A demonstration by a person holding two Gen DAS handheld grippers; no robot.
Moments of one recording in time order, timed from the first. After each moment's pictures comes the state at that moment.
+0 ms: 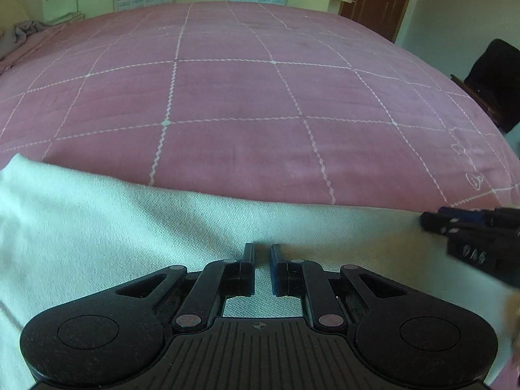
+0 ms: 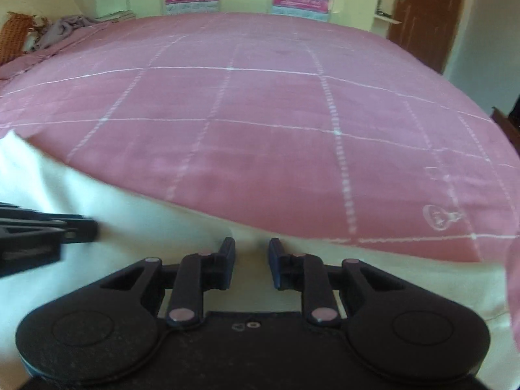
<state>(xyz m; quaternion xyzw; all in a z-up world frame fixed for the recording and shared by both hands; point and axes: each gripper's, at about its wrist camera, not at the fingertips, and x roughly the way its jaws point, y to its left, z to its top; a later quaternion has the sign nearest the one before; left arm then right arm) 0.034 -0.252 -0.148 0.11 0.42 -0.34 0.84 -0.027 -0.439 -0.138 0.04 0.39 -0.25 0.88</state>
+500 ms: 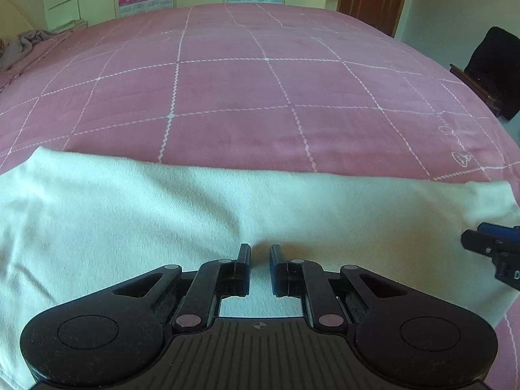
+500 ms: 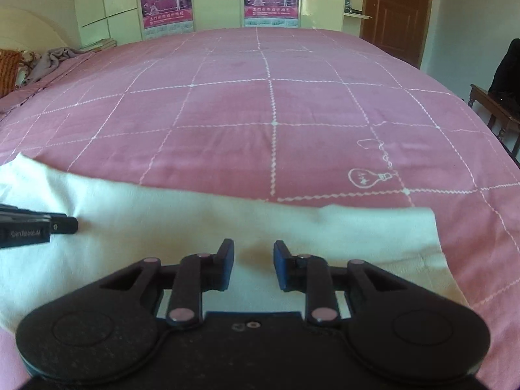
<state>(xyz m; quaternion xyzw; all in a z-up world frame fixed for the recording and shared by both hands) -0.008 -0.230 -0.132 0.13 0.42 -0.33 0.84 -0.120 -0.440 -0.114 0.08 0.37 -0.25 0.89</state>
